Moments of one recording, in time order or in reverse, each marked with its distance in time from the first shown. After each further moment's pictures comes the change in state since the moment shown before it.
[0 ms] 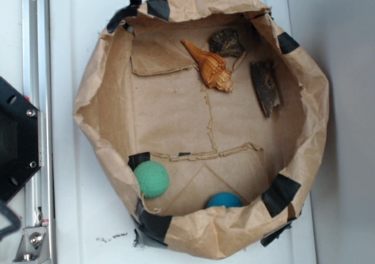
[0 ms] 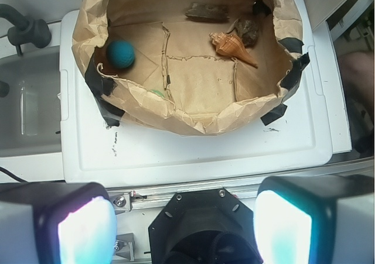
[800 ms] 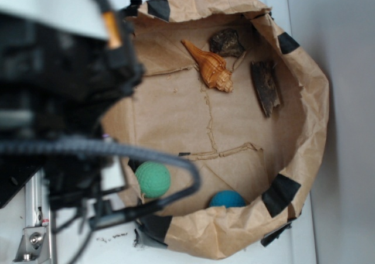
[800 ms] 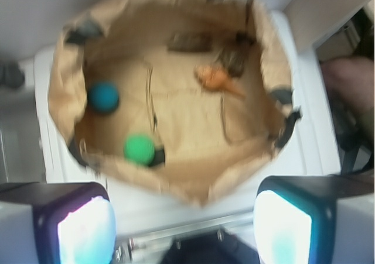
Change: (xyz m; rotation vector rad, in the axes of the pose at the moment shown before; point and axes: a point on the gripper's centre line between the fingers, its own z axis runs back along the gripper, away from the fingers) arm 0.076 0.001 -0.007 0.077 -0.013 0.119
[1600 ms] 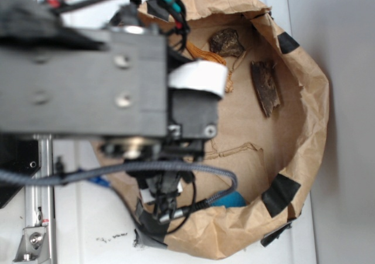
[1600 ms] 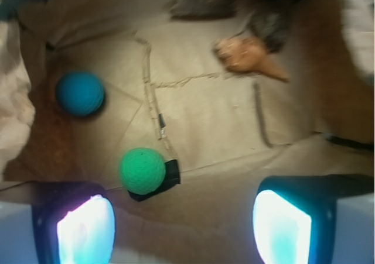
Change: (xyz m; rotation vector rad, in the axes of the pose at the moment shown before) arm 0.006 -0.017 -0.100 -0.039 0.164 0.031
